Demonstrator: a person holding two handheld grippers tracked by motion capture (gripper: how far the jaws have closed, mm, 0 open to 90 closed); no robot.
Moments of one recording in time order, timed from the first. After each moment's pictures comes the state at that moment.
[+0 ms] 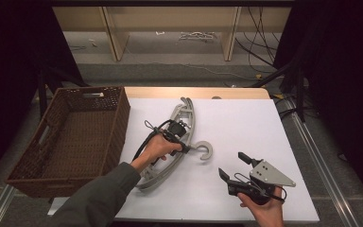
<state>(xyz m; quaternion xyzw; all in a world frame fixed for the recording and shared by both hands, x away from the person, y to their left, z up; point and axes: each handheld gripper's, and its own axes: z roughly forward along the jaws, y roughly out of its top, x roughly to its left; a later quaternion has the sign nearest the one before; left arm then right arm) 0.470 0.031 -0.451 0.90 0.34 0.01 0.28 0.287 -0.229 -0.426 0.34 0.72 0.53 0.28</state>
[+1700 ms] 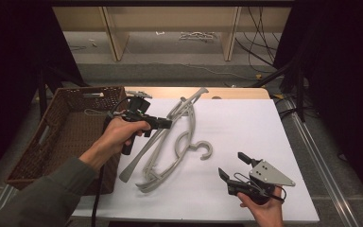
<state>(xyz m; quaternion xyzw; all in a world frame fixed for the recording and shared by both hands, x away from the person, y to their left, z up) 0.433 0.119 -0.323 0.80 0.37 -0.01 0.47 0.289 -0.227 -0.428 0.34 0.72 0.54 0.27</state>
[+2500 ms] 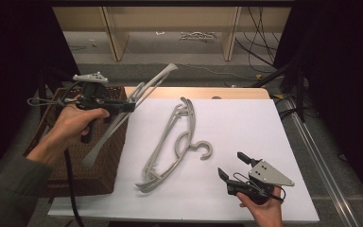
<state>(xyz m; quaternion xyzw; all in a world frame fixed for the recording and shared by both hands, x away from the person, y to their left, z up) 0.426 0.217 -0.275 0.79 0.37 0.09 0.48 0.289 -0.227 -0.427 0.34 0.72 0.53 0.28</state>
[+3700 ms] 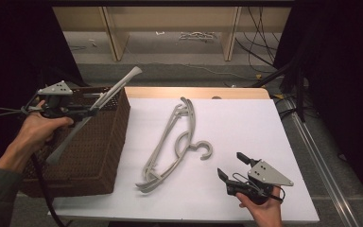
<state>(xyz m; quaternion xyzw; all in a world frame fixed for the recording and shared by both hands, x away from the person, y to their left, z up) 0.429 0.310 -0.314 0.81 0.36 0.18 0.43 0.289 -0.226 -0.428 0.34 0.72 0.53 0.28</state>
